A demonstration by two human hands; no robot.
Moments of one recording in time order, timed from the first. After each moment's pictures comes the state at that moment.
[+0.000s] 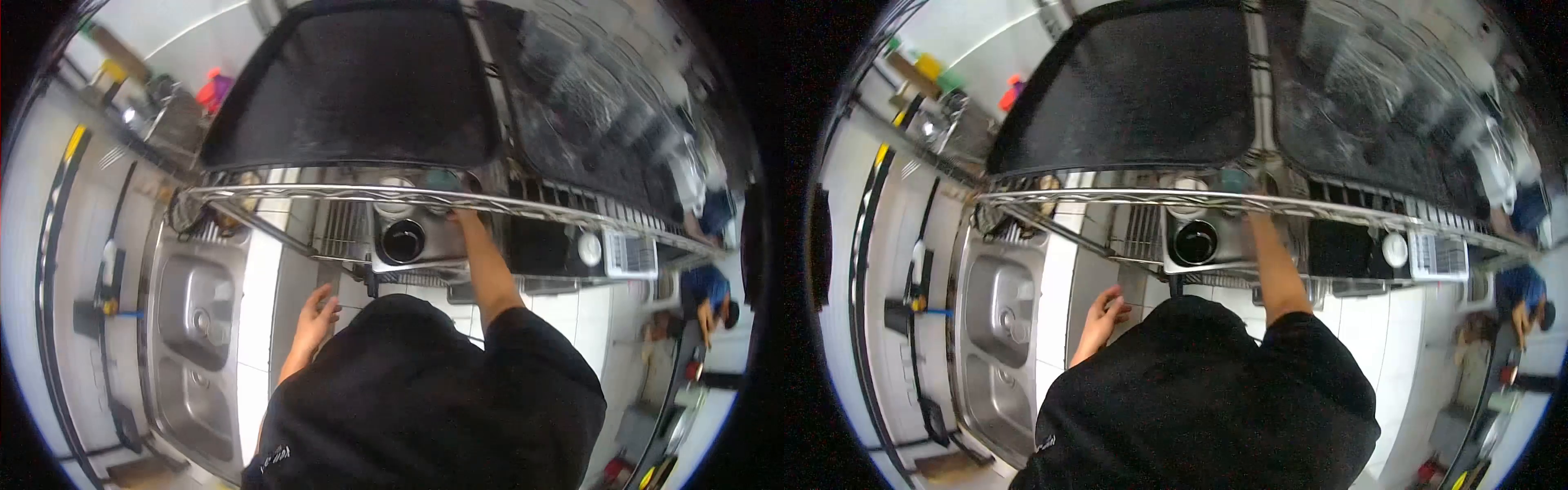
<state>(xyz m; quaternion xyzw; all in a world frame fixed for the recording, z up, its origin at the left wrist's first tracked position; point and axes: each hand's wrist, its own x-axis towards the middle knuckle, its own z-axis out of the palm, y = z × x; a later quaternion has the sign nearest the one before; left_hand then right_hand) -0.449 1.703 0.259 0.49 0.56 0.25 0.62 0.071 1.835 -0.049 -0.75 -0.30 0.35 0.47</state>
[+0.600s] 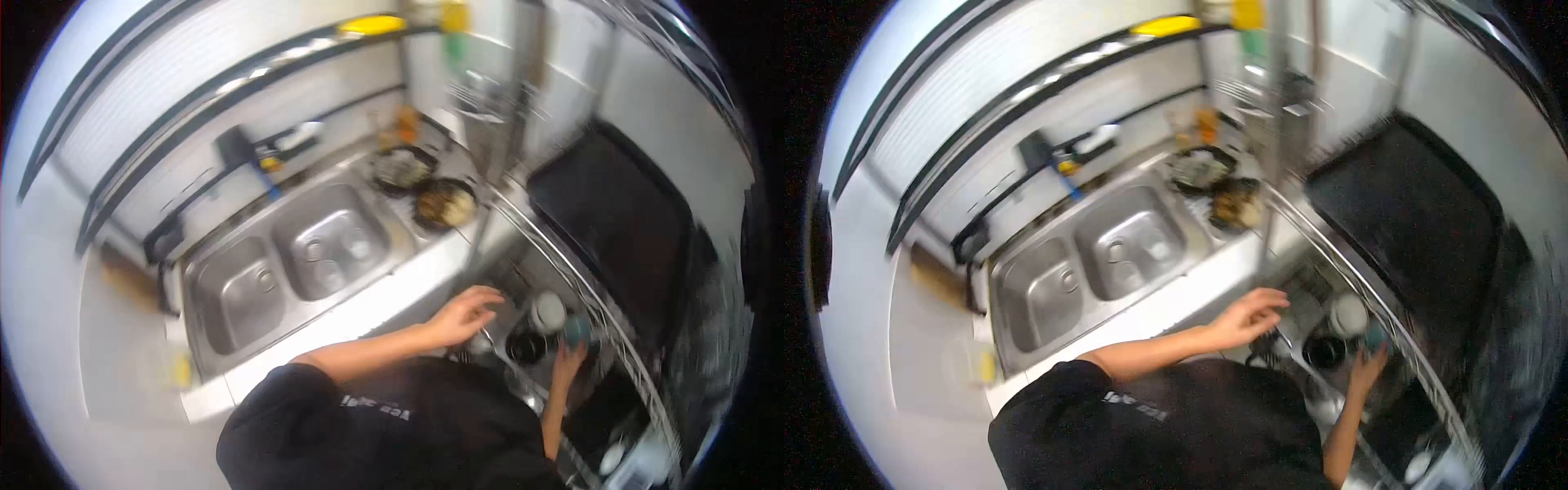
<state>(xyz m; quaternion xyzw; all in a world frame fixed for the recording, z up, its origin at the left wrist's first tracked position) -0.453 1.741 0.349 0.70 0.36 0.44 0.44 -0.072 1.751 0.153 -0.76 -0.56 0.05 0.32</state>
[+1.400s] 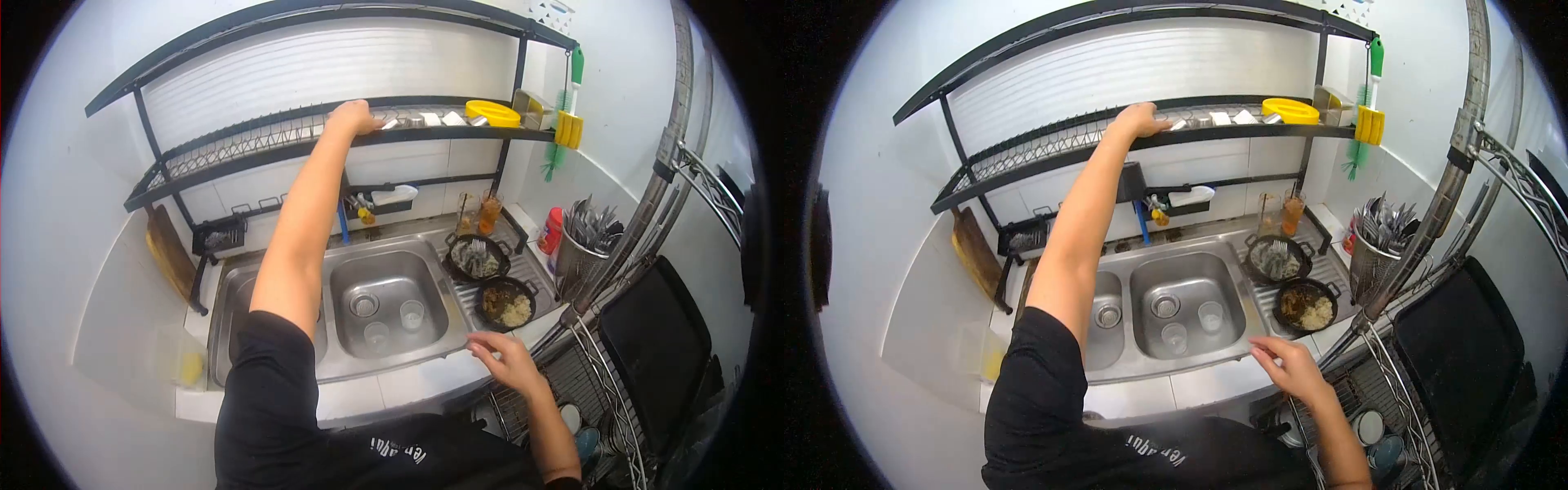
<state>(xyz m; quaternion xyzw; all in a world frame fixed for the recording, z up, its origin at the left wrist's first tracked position) -0.913 1.888 0.687 0.48 0.85 0.14 -0.16 -0.451 1.803 0.468 -0.19 -0.88 0.36 0.26</state>
